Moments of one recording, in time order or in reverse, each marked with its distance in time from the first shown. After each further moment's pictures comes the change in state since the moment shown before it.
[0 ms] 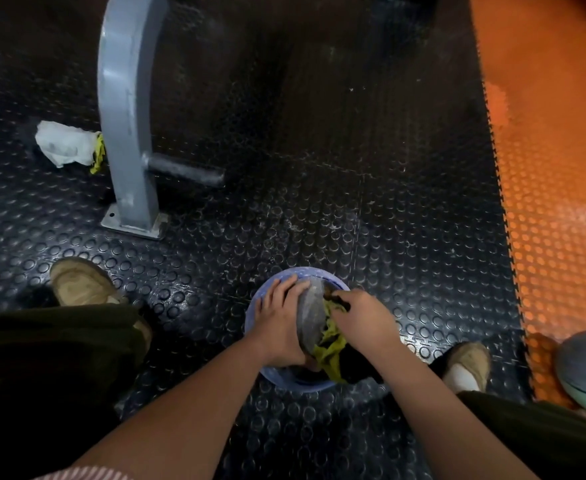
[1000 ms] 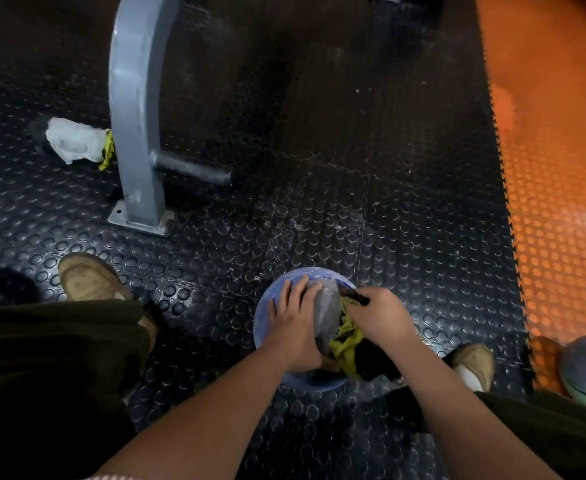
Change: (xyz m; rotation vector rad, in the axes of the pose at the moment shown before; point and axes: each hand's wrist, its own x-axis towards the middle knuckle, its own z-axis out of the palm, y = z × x) left_hand -0.004 0.018 0.013 0.087 0.022 -0.043; right_hand 0.007 0.016 -0.001 0.161 0.044 0.122
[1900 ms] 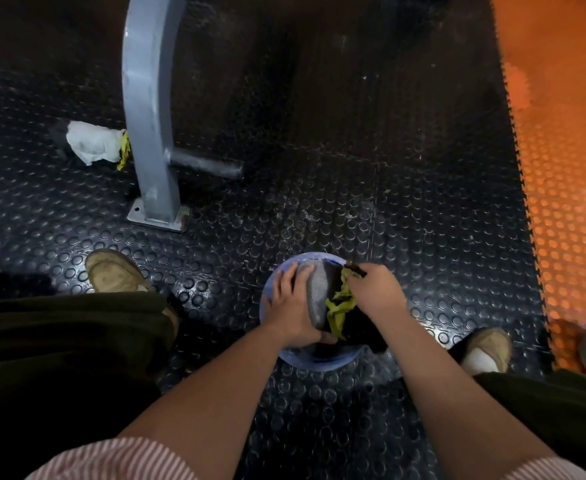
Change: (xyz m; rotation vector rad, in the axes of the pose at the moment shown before) left_hand -0.006 -0.024 -0.017 -0.120 -0.028 -0.100; right_hand 0.012 -0.022 0.017 0.109 0.043 0.063
